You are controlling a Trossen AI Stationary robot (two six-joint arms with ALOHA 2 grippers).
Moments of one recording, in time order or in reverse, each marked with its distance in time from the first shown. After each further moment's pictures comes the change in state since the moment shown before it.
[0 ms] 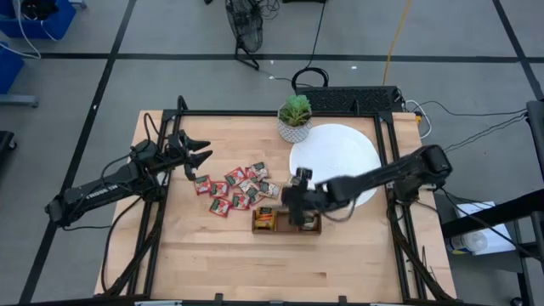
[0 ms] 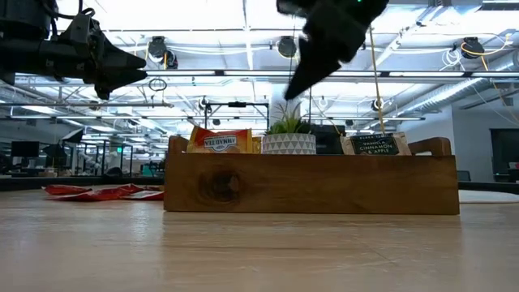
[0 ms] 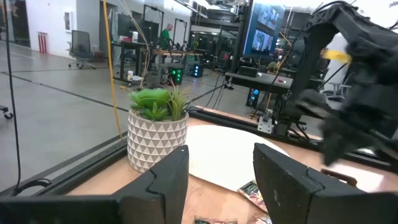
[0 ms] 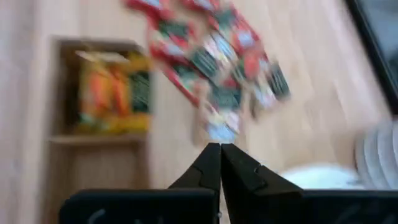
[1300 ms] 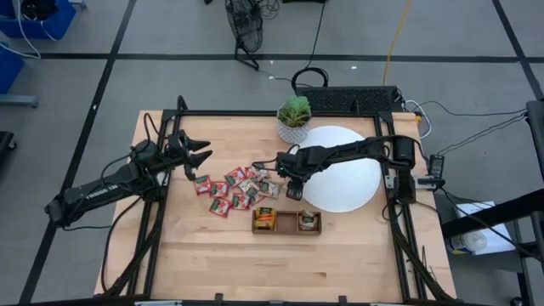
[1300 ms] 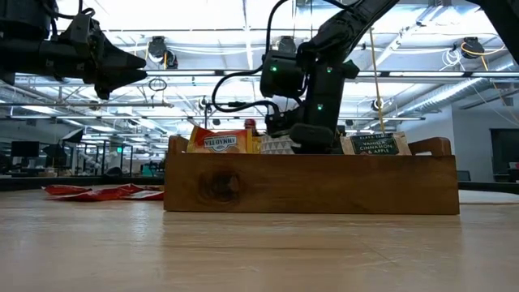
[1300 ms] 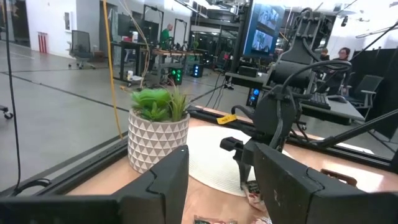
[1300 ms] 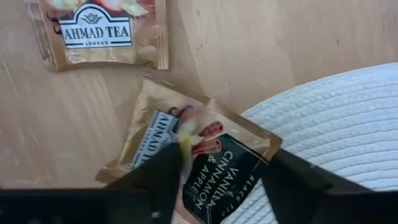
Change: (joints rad) left arm 0.000 0.000 0.000 0.000 0.000 0.000; right arm -0.384 0.281 0.002 -0.111 -0.442 -0.071
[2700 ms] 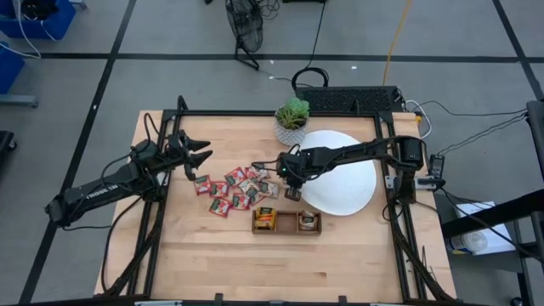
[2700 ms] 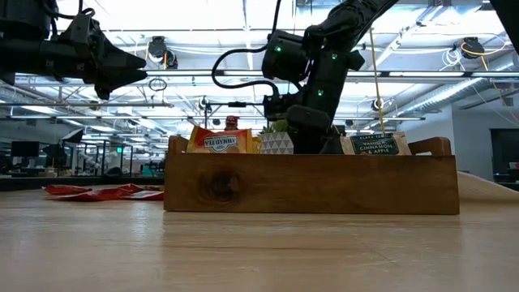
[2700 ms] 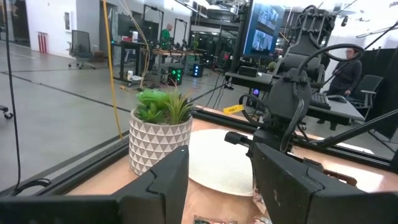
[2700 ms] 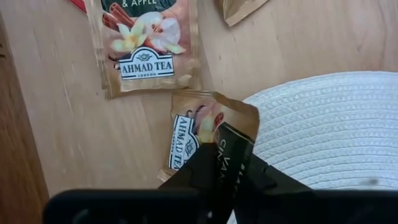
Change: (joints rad) left arm 0.000 0.000 0.000 0.000 0.000 0.000; right arm 0.027 -0.088 -0.004 0.090 -0.006 0.021
